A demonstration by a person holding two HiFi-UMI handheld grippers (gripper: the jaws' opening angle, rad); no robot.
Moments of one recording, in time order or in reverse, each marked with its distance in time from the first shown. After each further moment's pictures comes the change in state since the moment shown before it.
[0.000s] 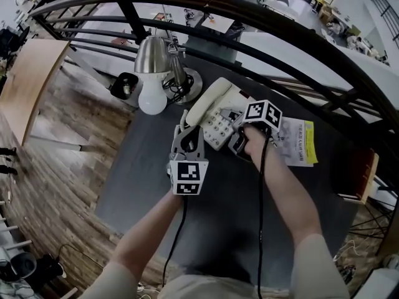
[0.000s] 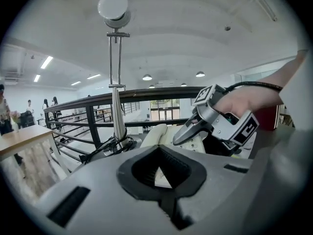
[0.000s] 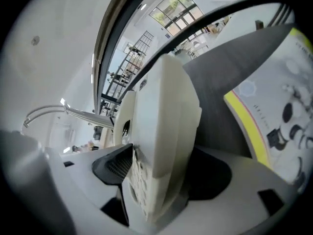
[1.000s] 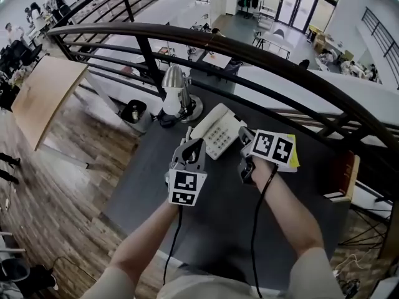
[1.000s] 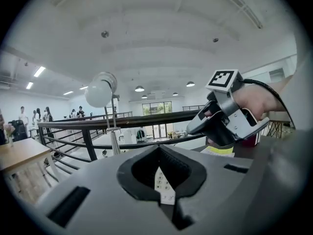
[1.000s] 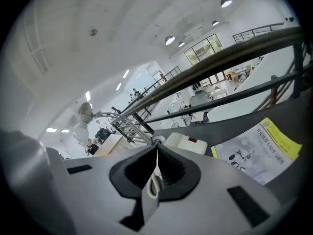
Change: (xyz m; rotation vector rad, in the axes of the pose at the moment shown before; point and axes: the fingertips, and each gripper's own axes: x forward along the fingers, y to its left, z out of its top) left arm -0.103 -0.029 0.110 0.061 -0.115 -0.082; right arm -0.193 0.101 -0.015 -0.375 -0.369 0.032
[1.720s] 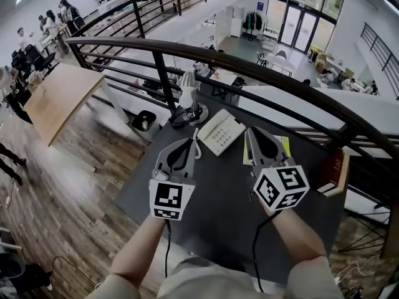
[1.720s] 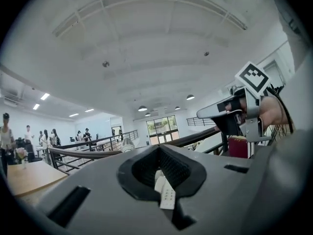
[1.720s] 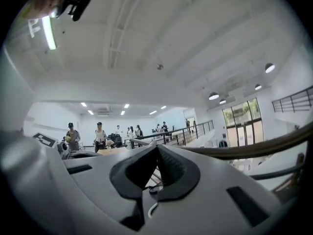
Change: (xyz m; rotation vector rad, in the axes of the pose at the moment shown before) left arm -0.179 -0.019 0.136 0.093 -0.209 0.073; right arm -0.234 0.172 0.024 -0.577 -0.504 0.194
